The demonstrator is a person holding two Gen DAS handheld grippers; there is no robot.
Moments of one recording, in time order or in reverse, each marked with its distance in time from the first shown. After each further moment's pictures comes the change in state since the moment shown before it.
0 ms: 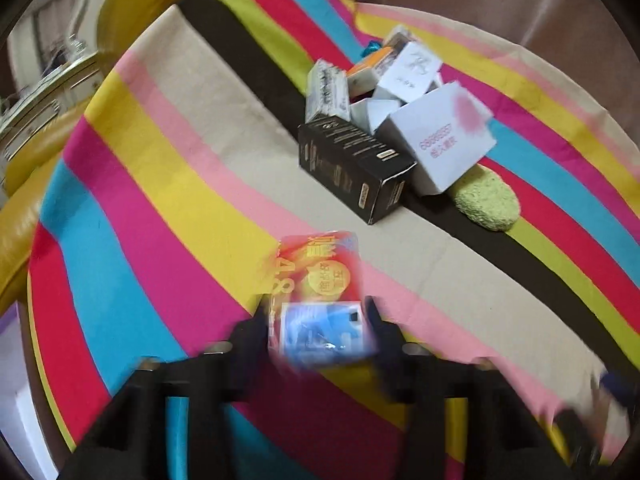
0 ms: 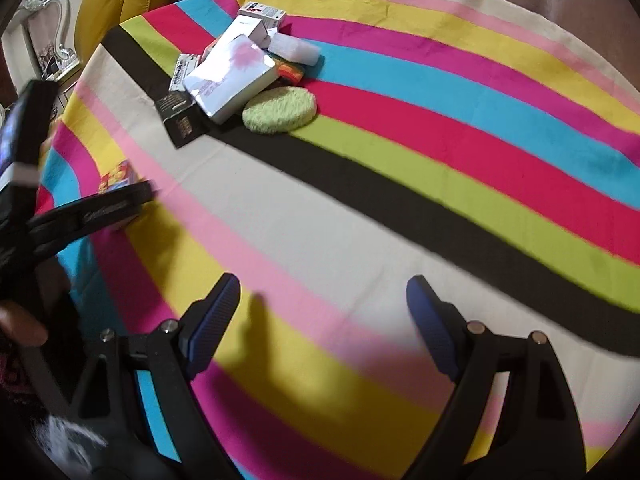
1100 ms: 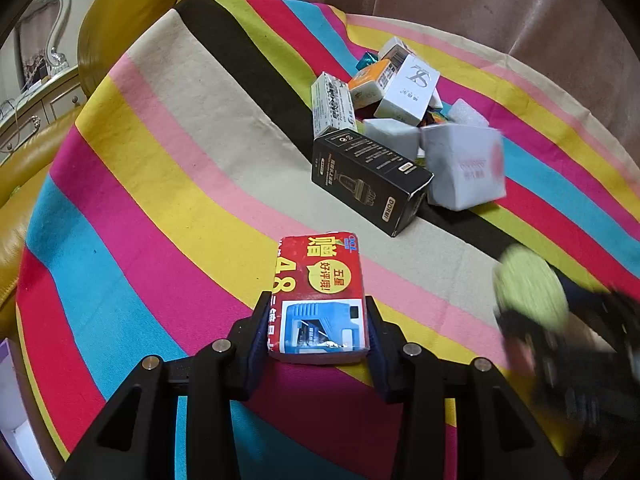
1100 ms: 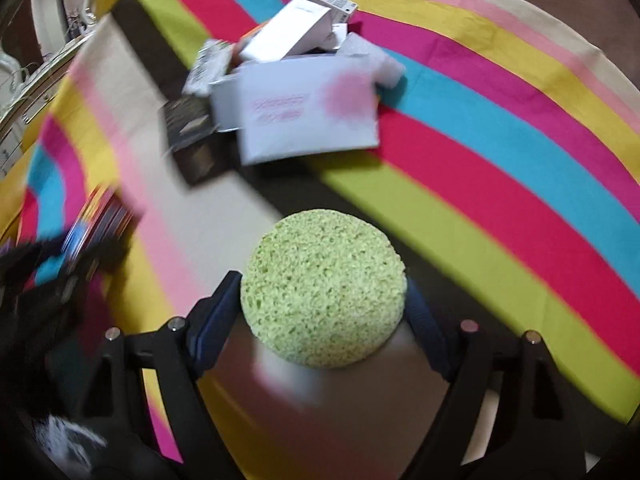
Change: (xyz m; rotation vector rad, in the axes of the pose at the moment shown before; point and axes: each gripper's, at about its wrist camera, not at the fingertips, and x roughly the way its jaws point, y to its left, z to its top) left arm 0.003 0.024 -0.002 0.047 -0.056 -0.057; right arm 0.052 0.047 0.043 -0.149 0.013 0.050
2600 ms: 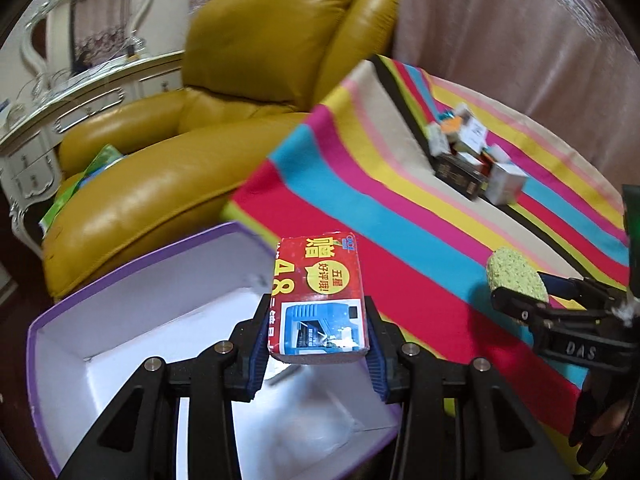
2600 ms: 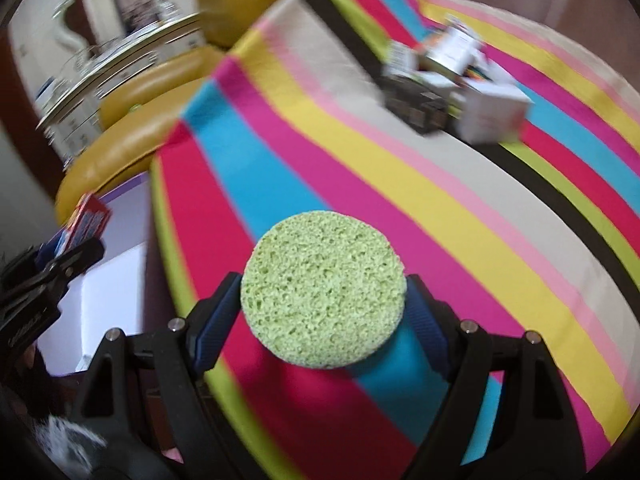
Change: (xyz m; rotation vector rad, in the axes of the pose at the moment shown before) left arm -0.181 0.176 -0.118 -0.141 -0.096 0.058; right arm -0.089 0.165 -0.054 -0.093 -0.021 0.196
